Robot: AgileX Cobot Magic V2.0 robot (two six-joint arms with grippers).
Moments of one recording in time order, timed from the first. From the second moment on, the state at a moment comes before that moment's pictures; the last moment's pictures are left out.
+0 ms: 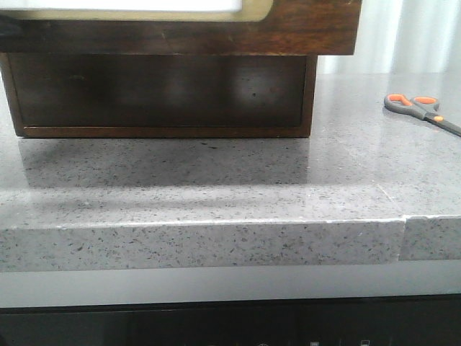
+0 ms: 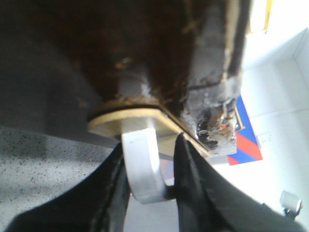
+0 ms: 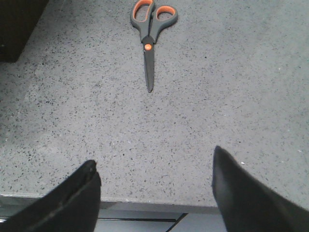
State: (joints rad) left arm -0.02 0.94 -0.41 -1.81 0.93 0.89; right arm 0.03 0.57 -0.61 -0.07 0.67 0.03
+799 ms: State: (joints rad) left arm 0.10 0.67 -0.44 -1.33 0.99 0.78; right arm 0.03 0.57 -0.61 -0.07 0.67 0.03
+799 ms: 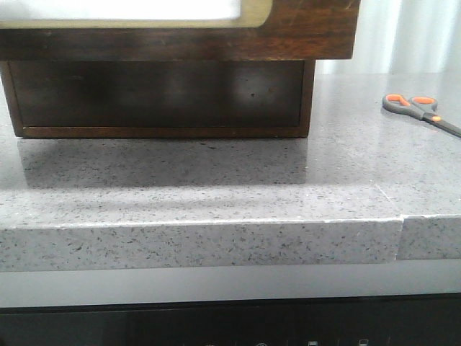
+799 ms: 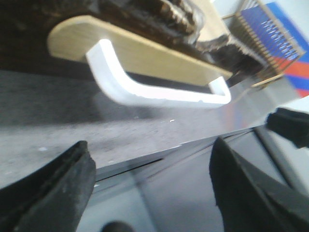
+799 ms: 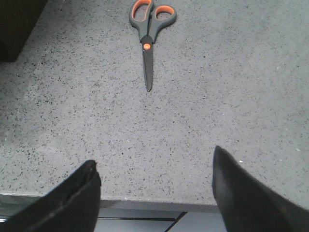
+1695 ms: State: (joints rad) left arm -0.53 0.55 -0.85 0.10 0.95 0.00; right arm 0.03 0.57 -0.61 -0.07 0.67 0.03
